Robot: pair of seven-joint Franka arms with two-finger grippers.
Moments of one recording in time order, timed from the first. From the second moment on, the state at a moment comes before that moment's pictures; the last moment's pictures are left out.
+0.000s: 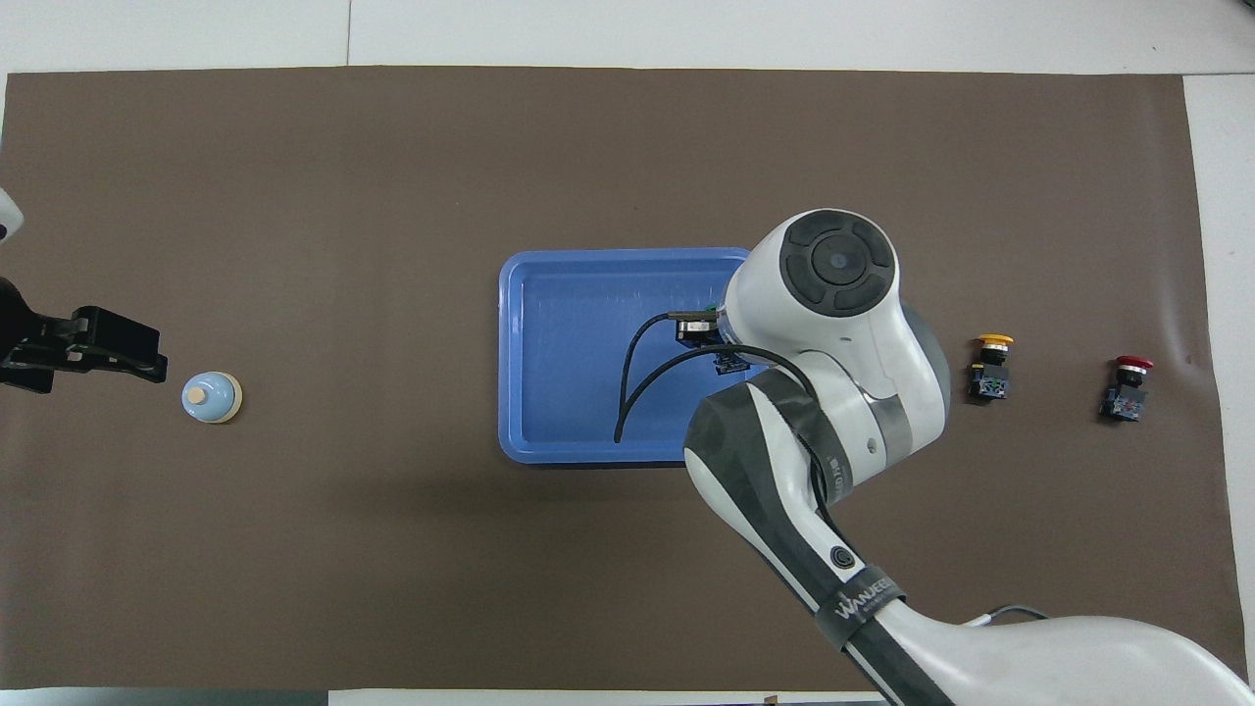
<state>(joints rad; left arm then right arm) -0.01 -0.06 -0.05 -1.64 -0.02 1.42 -0.08 0.41 0.25 0.07 -1.85 0.03 2.12 0.54</state>
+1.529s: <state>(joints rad) 0.01 -0.06 -0.05 -1.65 -0.02 1.44 -0.08 0.26 0.16 0.04 -1.90 0.02 2.08 0.66</state>
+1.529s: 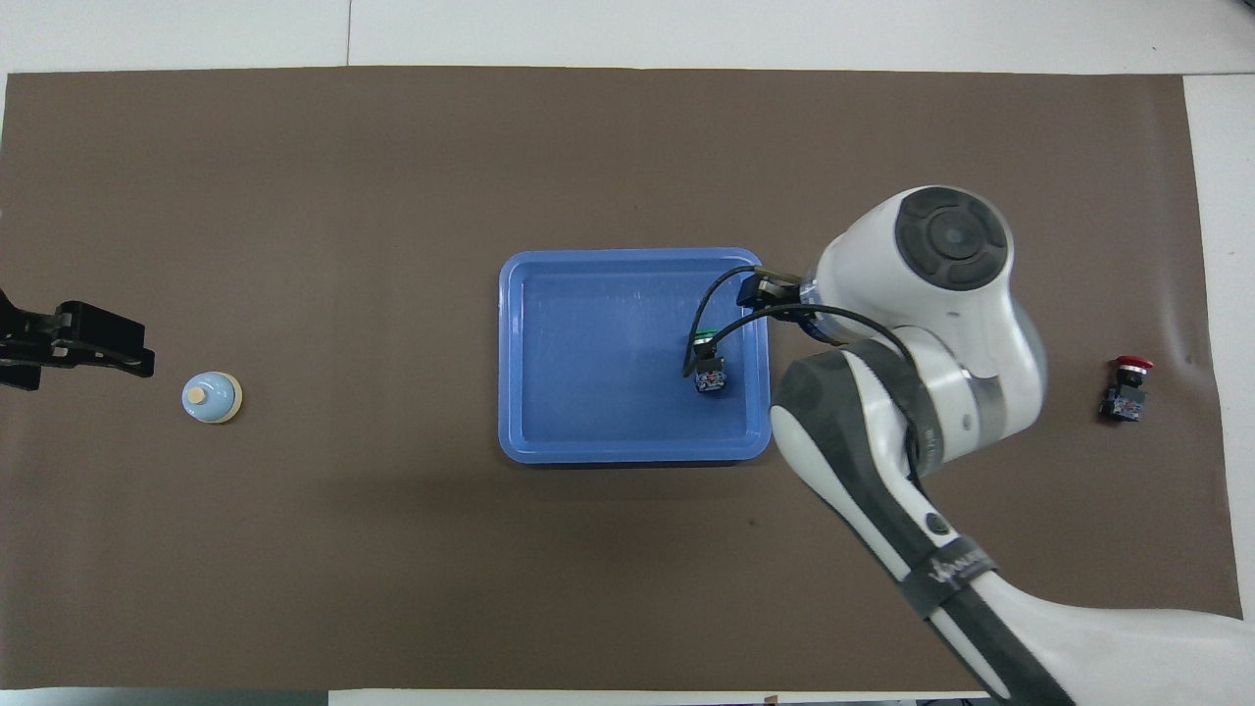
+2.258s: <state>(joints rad) 0.01 -0.06 -0.05 -1.65 -0.02 1.44 -0.08 -0.07 0.12 0.03 -2.14 0.00 2.31 0.37</state>
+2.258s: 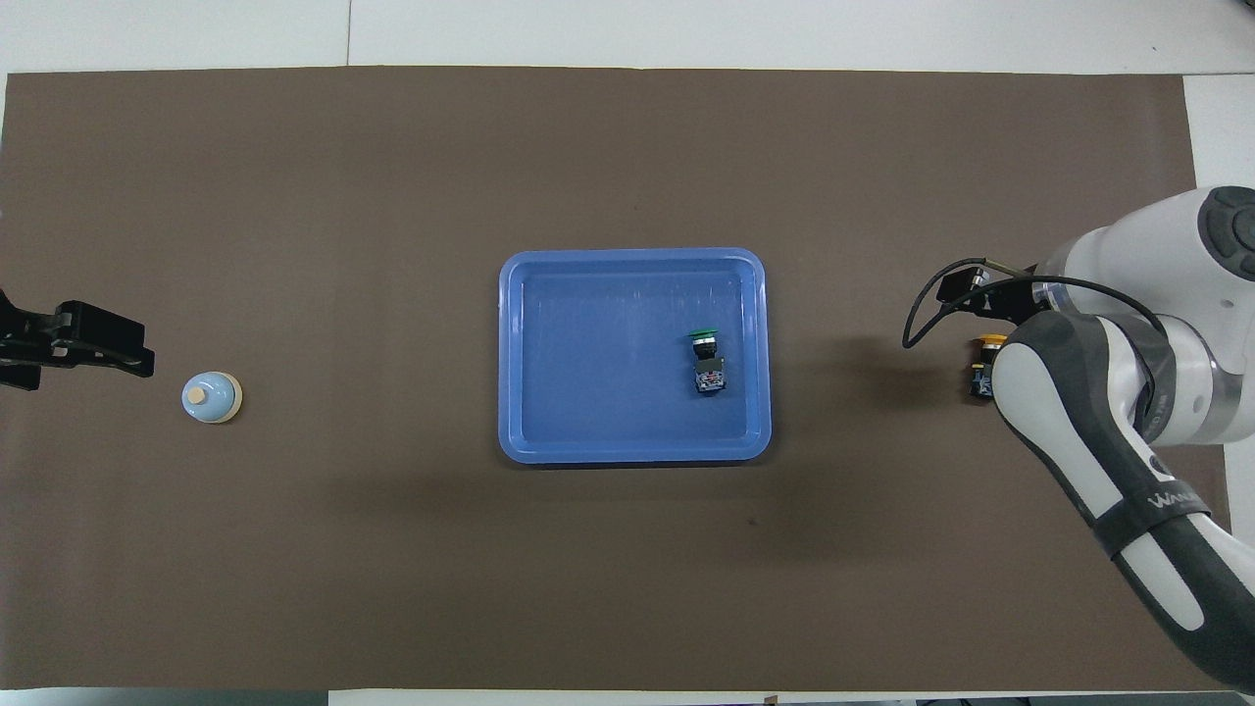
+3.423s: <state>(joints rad) 0.01 -0.06 -0.05 -1.65 -0.02 1.44 -0.08 -0.13 0.12 0.03 -2.33 0.00 2.51 0.13</state>
